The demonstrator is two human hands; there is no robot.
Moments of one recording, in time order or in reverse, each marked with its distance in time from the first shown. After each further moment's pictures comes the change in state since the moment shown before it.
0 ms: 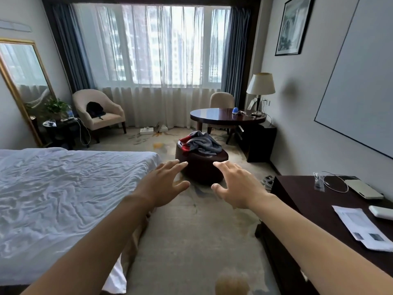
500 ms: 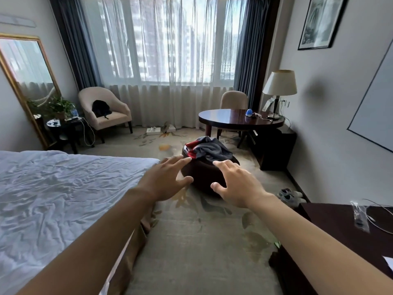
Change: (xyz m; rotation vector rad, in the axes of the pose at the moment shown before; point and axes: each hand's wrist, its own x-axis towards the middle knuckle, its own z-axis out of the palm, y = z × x) left_hand 0.225 -0.069 0.039 0.032 0.009 -0.028; right_hand 0.220 0.106 0.055 0.049 -0.018 -0.043
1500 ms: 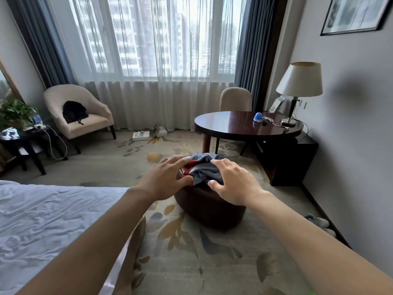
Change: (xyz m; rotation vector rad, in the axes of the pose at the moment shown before) left_hand 0.474 -0.218 0.120 -0.072 -0.039 0.036; right_hand 0.473 0.194 0.118 0.027 -0.013 0.051
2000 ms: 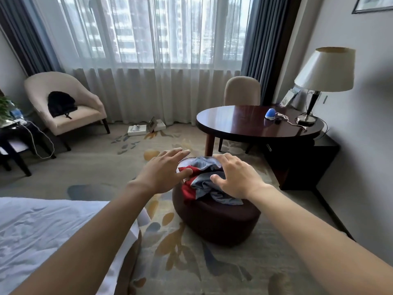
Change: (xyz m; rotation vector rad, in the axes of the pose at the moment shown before) left_hand 0.214 -0.126 0.045 -0.011 -0.028 -0.036; right_hand 0.231 0.083 0.063 -0.023 -0.054 0.015
